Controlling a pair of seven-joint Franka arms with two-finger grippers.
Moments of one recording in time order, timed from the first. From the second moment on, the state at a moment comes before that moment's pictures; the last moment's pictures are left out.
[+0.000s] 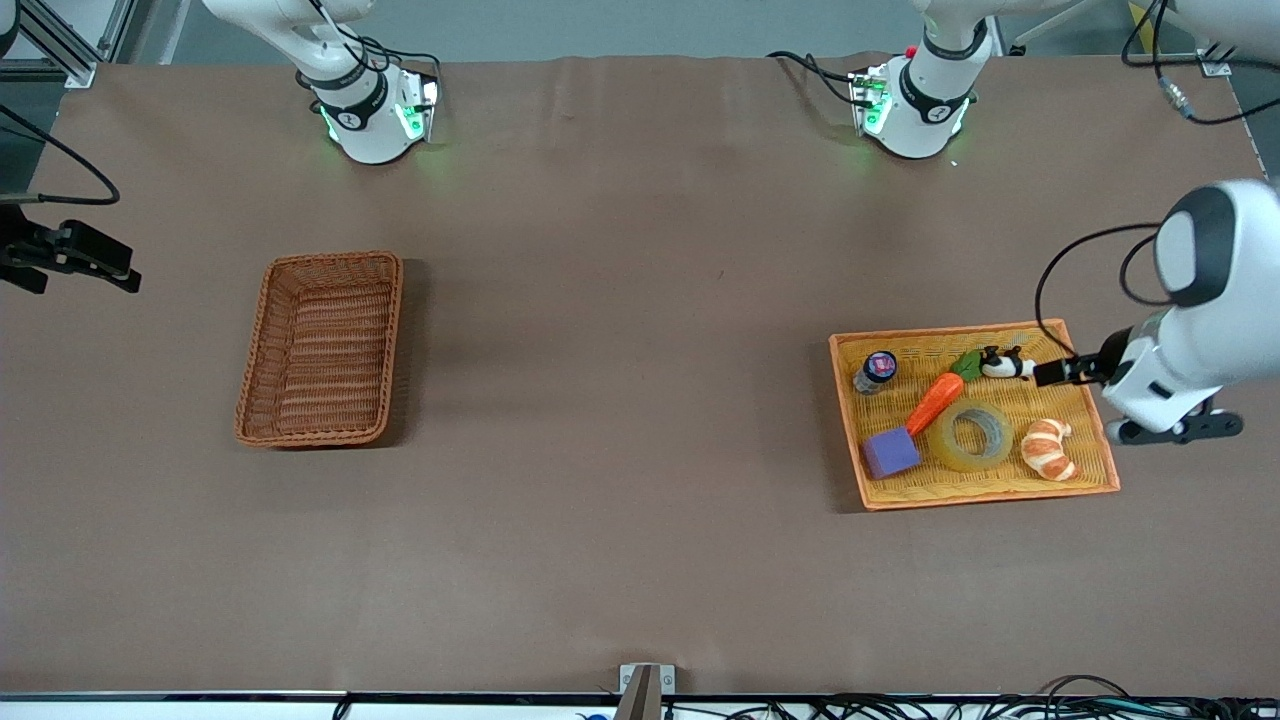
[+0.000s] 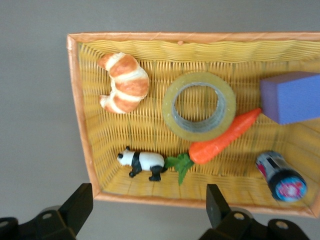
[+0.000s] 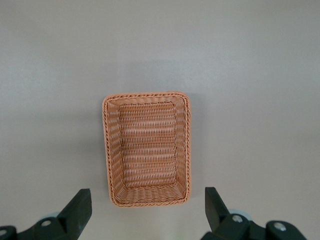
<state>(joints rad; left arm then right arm) 0.05 0.35 -0.04 -1.71 0.09 1.89 -0.09 0.03 0.08 -0.07 -1.44 -0.02 1.49 -0.05</state>
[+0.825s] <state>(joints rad) 0.07 0.62 -0.04 -1.70 0.09 2.14 -0.09 0.03 0.08 -0.07 -1.44 -0.02 1.49 -0.05</state>
